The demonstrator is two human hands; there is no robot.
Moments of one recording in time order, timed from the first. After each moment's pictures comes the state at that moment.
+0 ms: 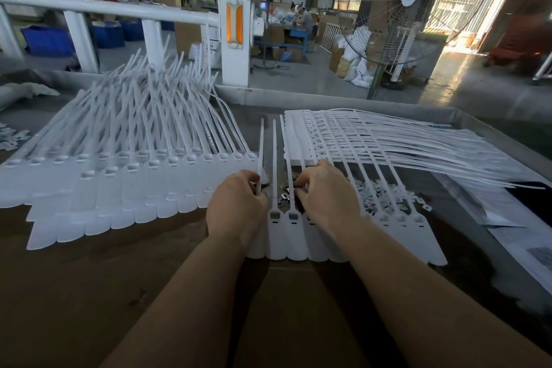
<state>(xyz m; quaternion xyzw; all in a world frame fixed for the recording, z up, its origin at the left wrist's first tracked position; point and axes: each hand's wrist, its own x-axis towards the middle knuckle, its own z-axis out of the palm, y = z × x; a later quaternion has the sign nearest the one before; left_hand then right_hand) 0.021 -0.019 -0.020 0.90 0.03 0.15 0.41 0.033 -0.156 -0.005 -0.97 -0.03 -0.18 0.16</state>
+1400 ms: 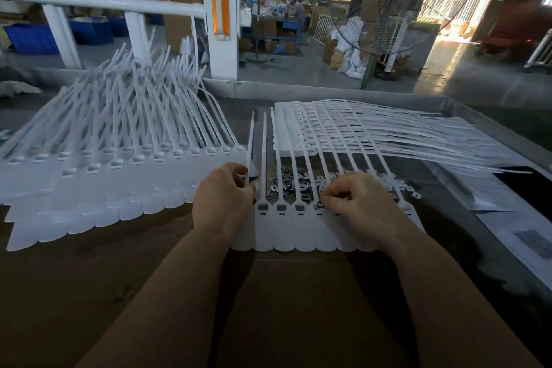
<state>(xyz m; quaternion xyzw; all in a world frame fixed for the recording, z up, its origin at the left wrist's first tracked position) 0.022 -0.018 -0.021 0.89 0.03 0.15 0.43 -0.005 -0.214 0.002 -0.94 -0.05 -0.07 0.33</state>
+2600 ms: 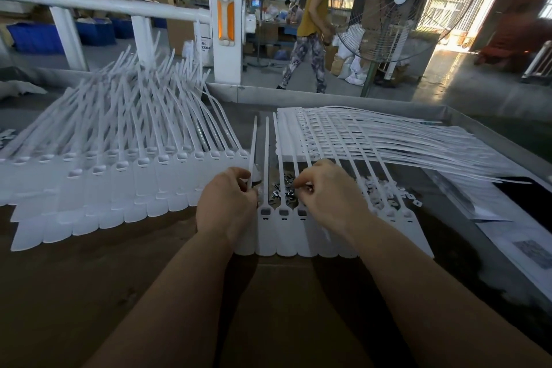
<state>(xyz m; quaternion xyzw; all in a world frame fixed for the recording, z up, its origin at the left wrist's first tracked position) 0.023 -0.017 -0.022 0.89 0.02 0.15 0.43 0.016 -0.172 0.004 -0.97 -0.09 -0.16 0.18</state>
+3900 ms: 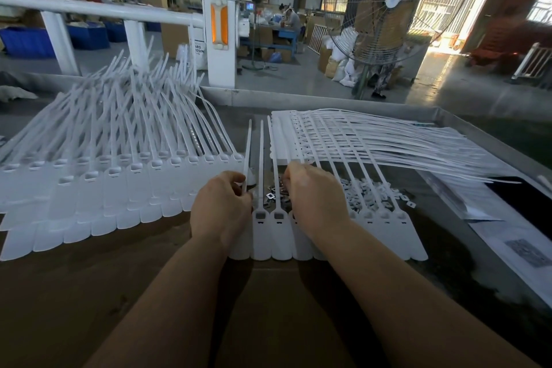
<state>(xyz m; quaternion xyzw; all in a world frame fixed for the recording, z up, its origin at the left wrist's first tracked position) 0.020 -0.020 -0.018 0.89 0.02 0.15 0.44 0.023 -0.157 -0.003 -0.96 -0.12 -0.24 0.06</state>
